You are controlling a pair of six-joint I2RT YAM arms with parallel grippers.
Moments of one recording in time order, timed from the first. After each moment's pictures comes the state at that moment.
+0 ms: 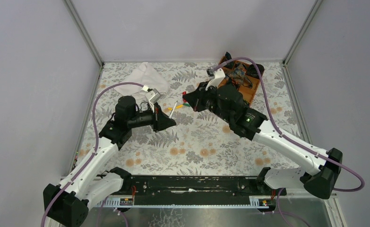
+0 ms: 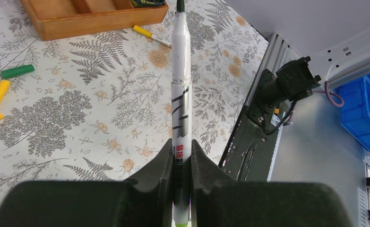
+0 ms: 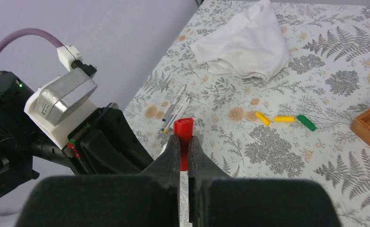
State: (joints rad) left arm -0.39 0.93 0.75 -0.16 0.78 -0.24; right arm 0.90 1.24 1.20 -0.15 0.14 0.51
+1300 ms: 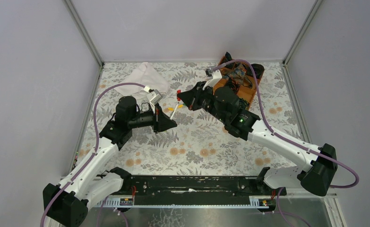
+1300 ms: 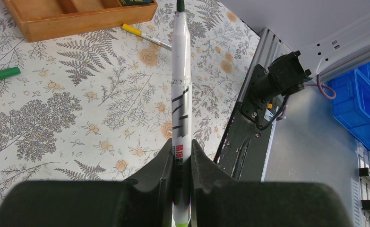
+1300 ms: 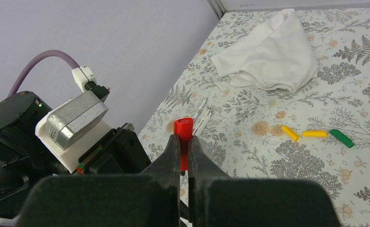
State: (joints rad) left arm -0.41 0.93 0.75 -0.15 0.82 -0.24; right arm 0.90 1.28 1.12 0.09 0.11 0.61
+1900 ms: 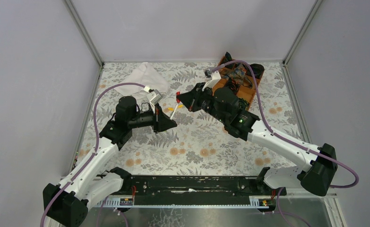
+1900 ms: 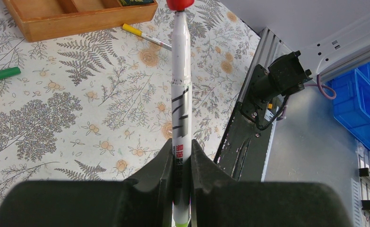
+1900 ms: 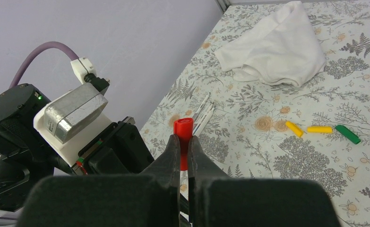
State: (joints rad) left arm -0.41 0.93 0.75 -0.15 0.82 -0.24; right arm 0.90 1.28 1.11 0.09 0.09 0.61
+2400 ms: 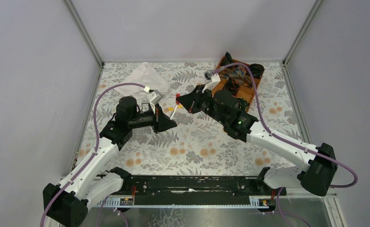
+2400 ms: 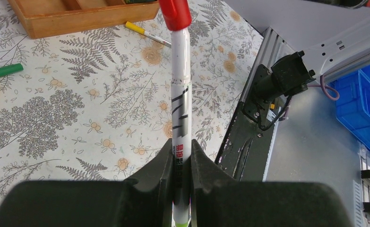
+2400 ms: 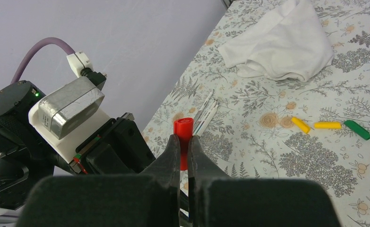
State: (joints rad) left arm -0.41 0.93 0.75 -0.16 0.80 -0.24; right arm 0.90 1.28 1.06 0.13 0.07 0.64
